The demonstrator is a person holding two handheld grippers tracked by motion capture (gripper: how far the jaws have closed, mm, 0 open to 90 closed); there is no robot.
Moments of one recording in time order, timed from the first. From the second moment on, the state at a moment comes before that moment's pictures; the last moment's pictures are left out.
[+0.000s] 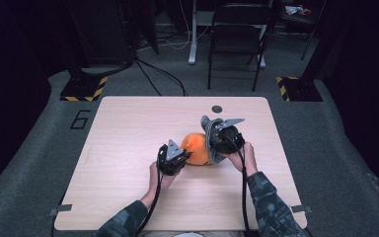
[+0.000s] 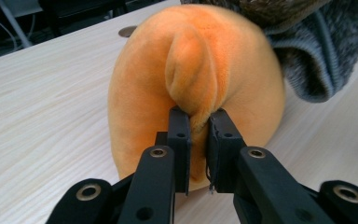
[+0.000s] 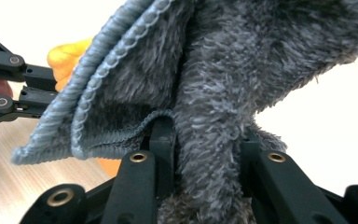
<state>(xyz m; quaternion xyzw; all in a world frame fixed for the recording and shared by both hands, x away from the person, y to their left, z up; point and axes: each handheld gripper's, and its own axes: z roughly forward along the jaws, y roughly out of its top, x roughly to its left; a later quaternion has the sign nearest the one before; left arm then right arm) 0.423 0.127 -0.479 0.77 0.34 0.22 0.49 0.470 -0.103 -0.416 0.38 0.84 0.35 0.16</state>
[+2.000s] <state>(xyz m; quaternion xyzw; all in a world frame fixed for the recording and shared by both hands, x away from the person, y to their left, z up) 0.435 0.134 -0.484 0.78 0.37 0.18 0.47 0.487 -0.119 -0.475 0.43 0.88 0.19 0.11</state>
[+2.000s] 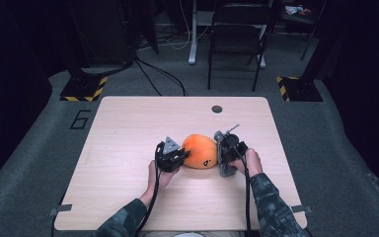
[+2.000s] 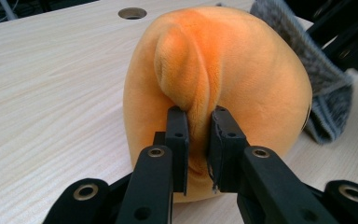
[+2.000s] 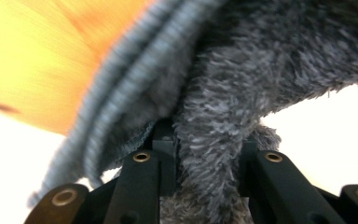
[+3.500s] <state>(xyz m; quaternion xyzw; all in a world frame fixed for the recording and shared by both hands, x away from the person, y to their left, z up) 0.430 0.124 -0.482 0.79 0.34 0.19 0.47 0.460 -0.086 -0.417 0.36 0.88 0.27 0.17</state>
